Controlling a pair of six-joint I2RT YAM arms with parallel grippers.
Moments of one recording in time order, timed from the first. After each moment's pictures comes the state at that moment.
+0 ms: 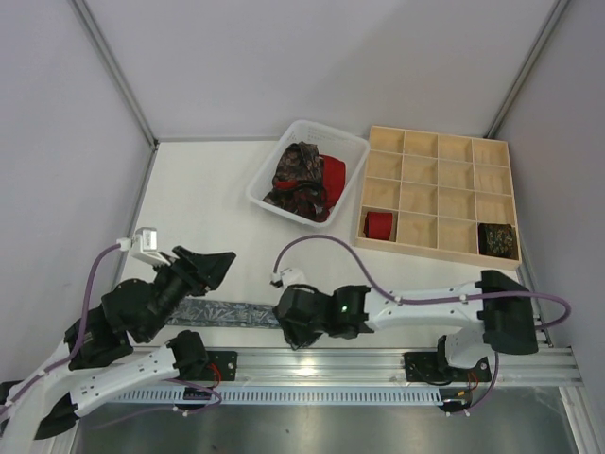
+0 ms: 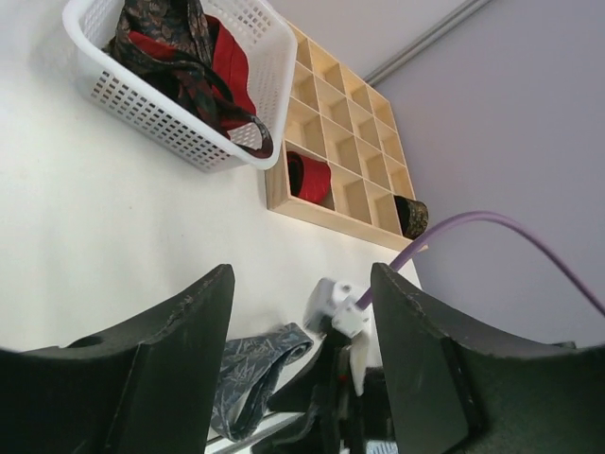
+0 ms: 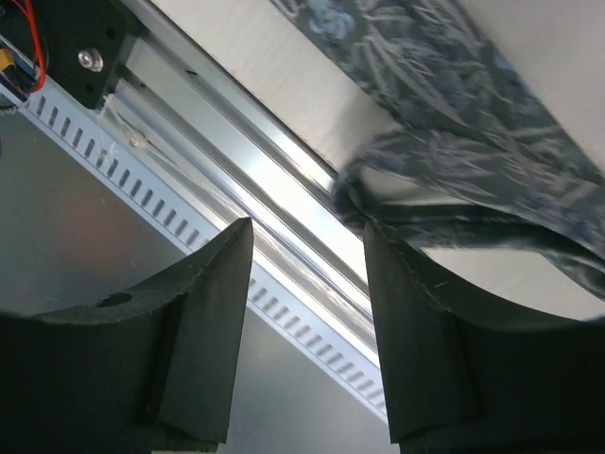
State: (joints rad) left arm -1.08 0.32 0.85 -0.69 -0.62 -0.87; right arm 1.38 1.47 1.05 -0.52 0.15 0.73
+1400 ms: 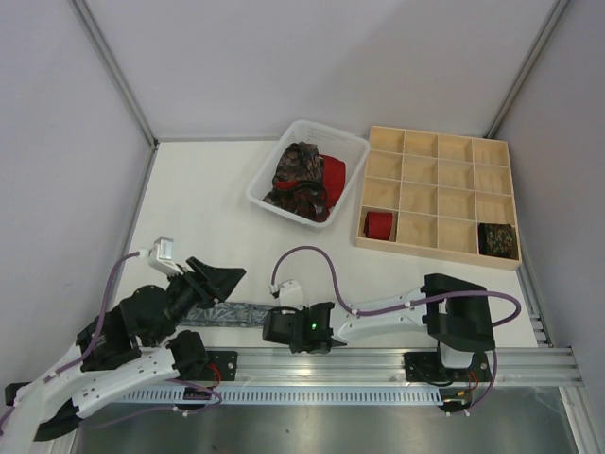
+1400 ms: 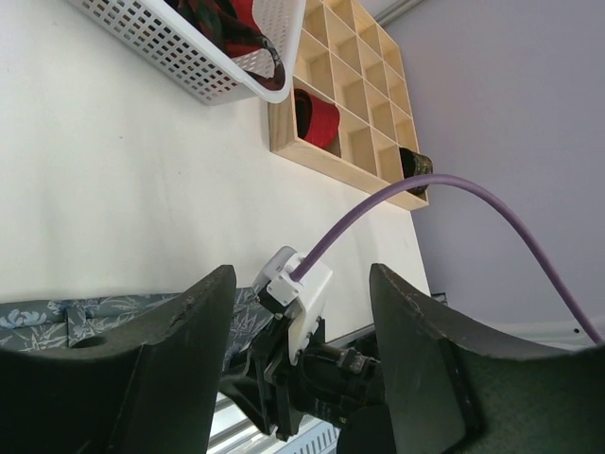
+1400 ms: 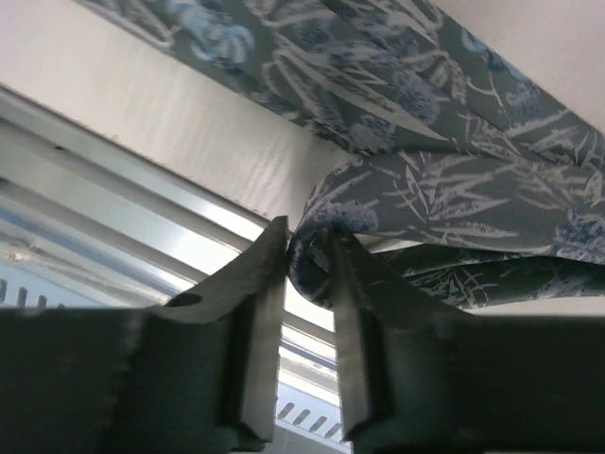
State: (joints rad) left arm -1.08 0.22 0.71 -0.75 -0.53 -1.01; right arm 1.49 1.76 1.14 -0.54 0.38 0.94
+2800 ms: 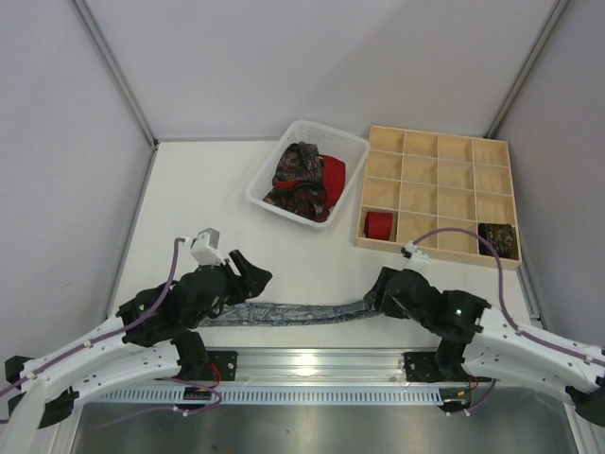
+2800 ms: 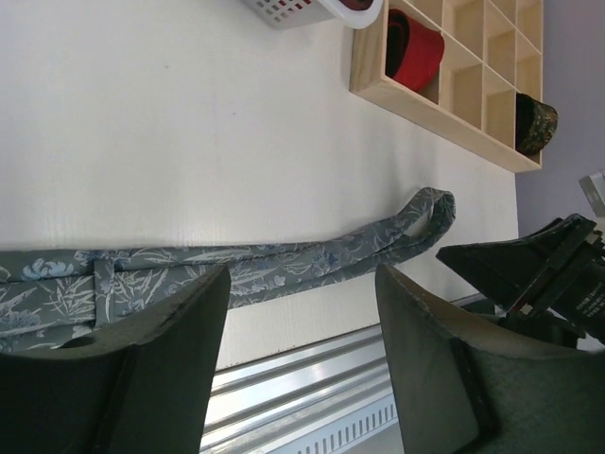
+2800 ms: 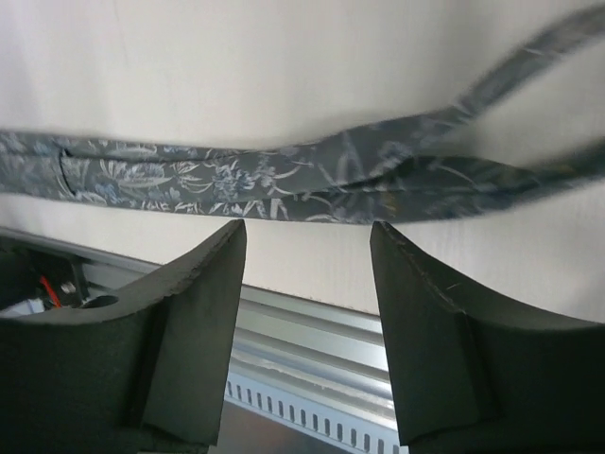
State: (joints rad) left arm -1.08 0.56 0.73 -0.74 -0.49 -1.07; right arm 1.05 0.67 0.54 -0.71 0.40 1.12
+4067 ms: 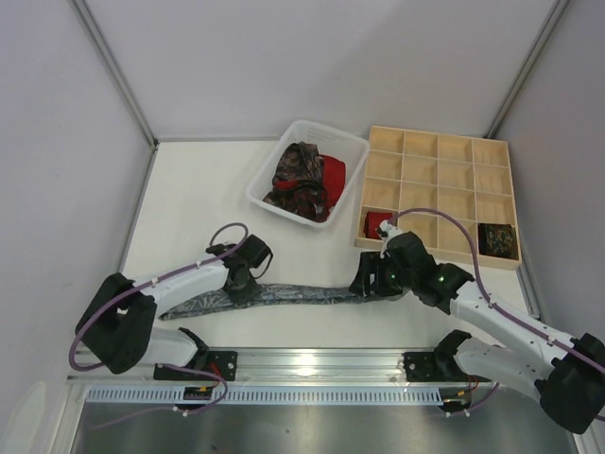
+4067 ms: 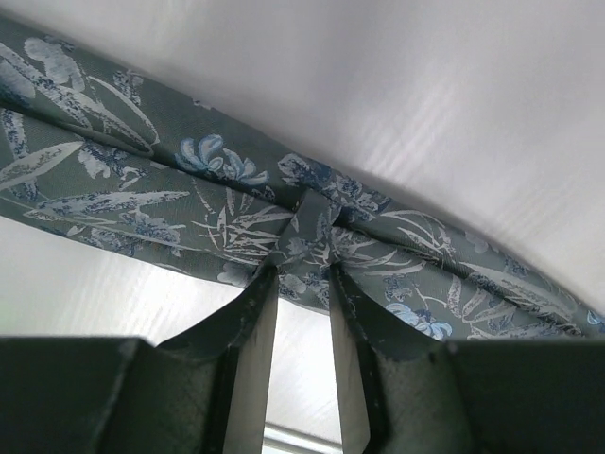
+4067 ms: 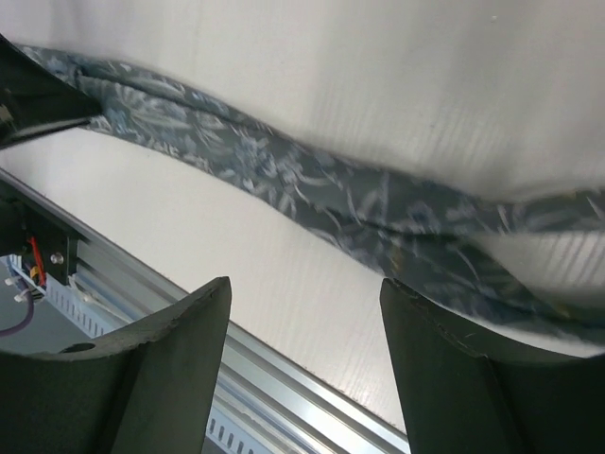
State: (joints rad) left arm -0.68 1.35 0.68 -0.80 -0.25 -1.22; right arm 0.71 0.95 0.61 -0.44 -0.16 0.61
